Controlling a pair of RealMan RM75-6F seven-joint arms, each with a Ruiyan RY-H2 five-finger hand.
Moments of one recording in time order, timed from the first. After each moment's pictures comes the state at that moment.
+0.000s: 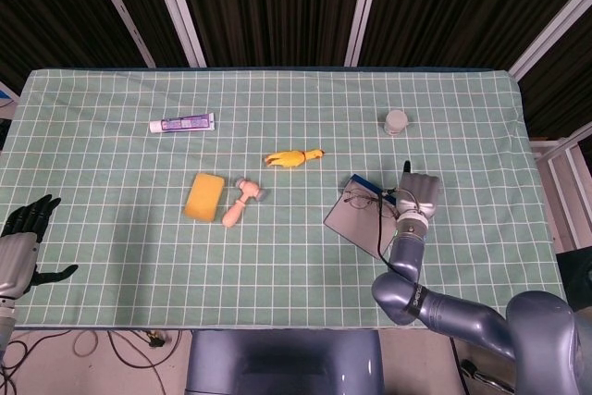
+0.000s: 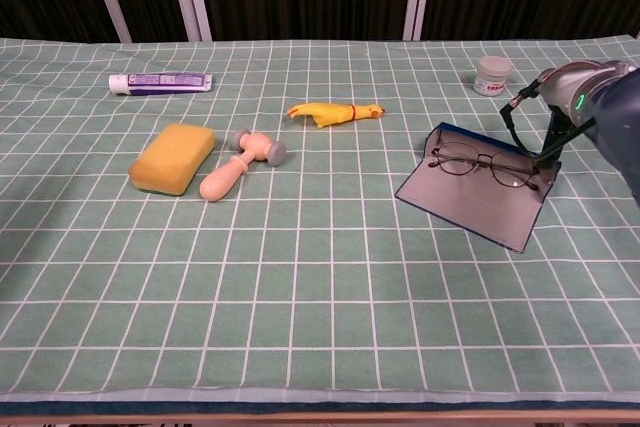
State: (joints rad) left arm -0.17 -1.07 -0.06 -1.71 1.33 1.30 0.01; right arm 0.93 -1.73 0.38 -1.31 -0.18 1.33 -1.13
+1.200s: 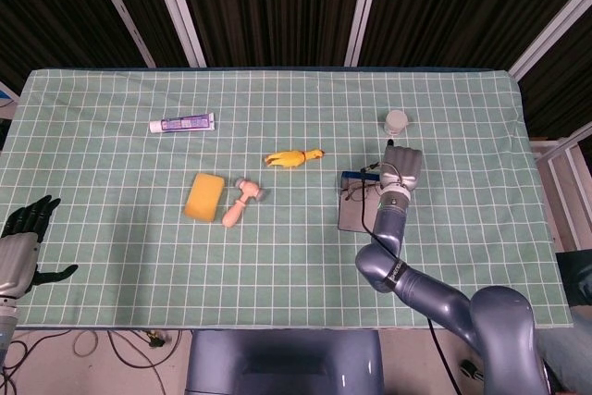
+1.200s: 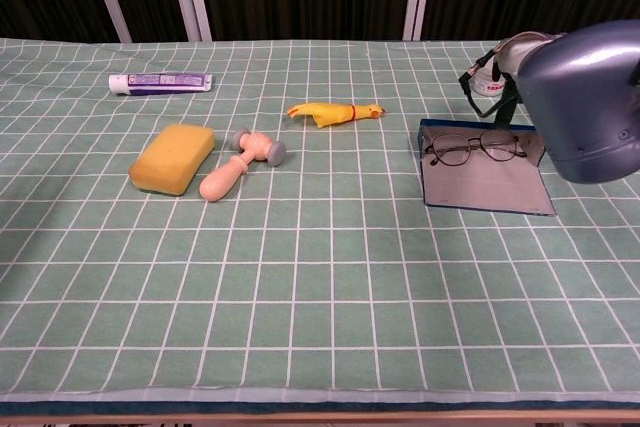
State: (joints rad) left arm -0.17 -1.09 -0.06 -1.71 1.31 1.30 0.04; right arm 1.04 -1.86 0.51 -0.97 -0.23 1.14 -1.11
